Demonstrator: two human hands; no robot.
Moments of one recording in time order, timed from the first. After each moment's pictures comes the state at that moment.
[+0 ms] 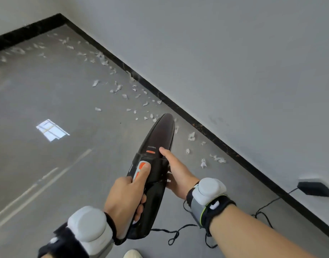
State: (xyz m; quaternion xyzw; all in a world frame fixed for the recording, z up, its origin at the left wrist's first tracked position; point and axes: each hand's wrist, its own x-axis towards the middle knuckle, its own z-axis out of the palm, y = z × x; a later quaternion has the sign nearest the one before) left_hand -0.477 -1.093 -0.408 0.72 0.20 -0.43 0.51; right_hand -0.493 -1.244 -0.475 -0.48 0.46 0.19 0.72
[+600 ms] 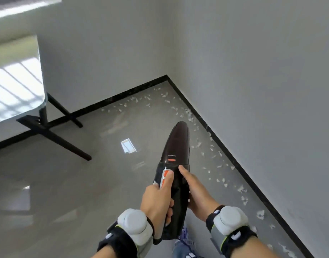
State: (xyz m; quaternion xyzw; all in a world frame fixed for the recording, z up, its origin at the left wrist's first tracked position) left_hand -0.215 -0.931 -0.173 0.67 0.33 -0.29 0.59; right_hand -0.208 -1.057 -0.230 -0.53 0.32 0.28 0.73
